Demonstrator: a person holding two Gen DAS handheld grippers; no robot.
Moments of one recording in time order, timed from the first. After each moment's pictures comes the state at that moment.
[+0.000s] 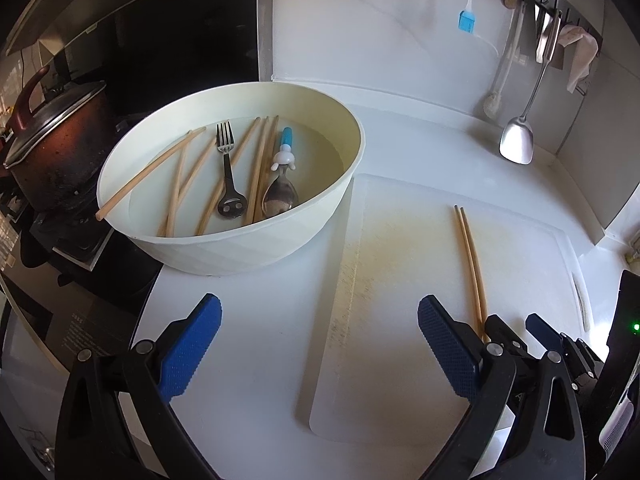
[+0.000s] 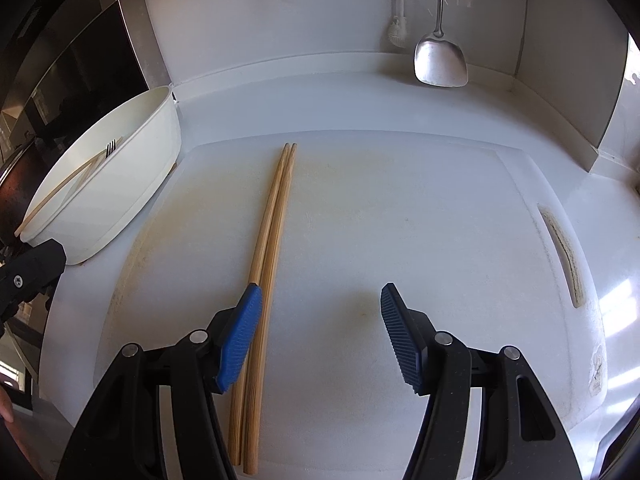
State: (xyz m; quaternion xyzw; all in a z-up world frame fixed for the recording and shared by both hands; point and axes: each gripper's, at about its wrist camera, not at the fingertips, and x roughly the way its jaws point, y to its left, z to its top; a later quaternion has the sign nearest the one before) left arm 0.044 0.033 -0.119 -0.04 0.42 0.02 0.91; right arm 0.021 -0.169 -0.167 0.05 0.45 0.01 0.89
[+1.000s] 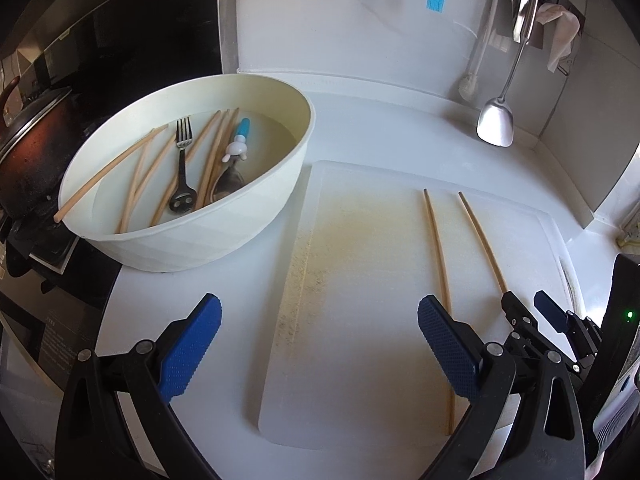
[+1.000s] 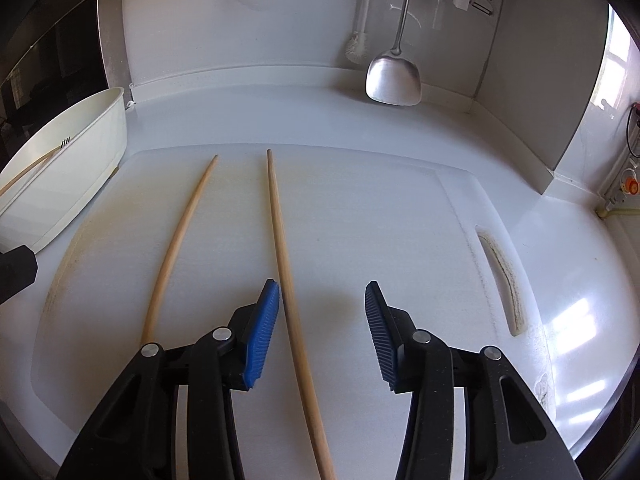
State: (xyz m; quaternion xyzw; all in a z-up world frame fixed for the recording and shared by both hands) left arm 0.054 0.001 -0.133 -0.03 0.43 -0.02 0.90; right arm 0.022 -0.204 -0.168 -0.01 0.43 -0.07 0.90
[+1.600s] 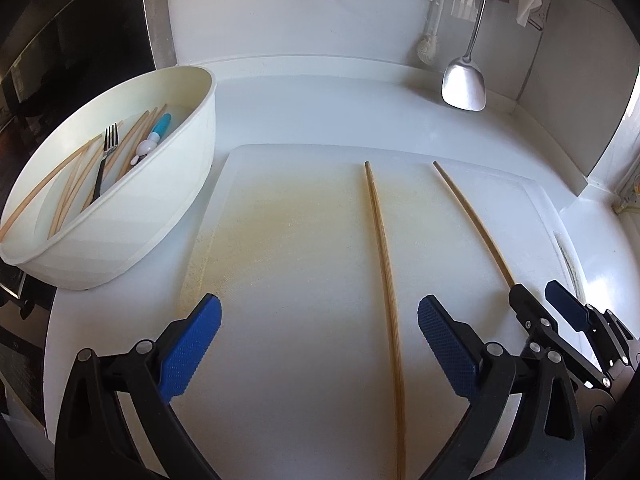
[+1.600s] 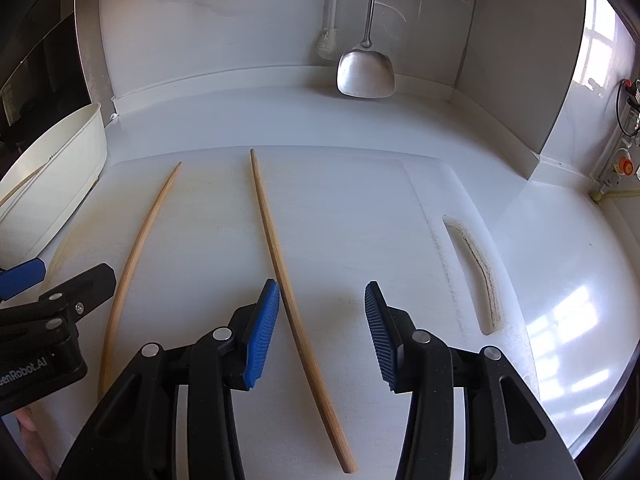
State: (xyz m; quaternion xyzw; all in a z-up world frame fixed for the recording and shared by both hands) left arm 0.082 -0.062 -0.167 0.01 0.45 -0.06 0.89; right arm 0.019 -0.235 -0.169 0.01 0.43 -0.08 0.90
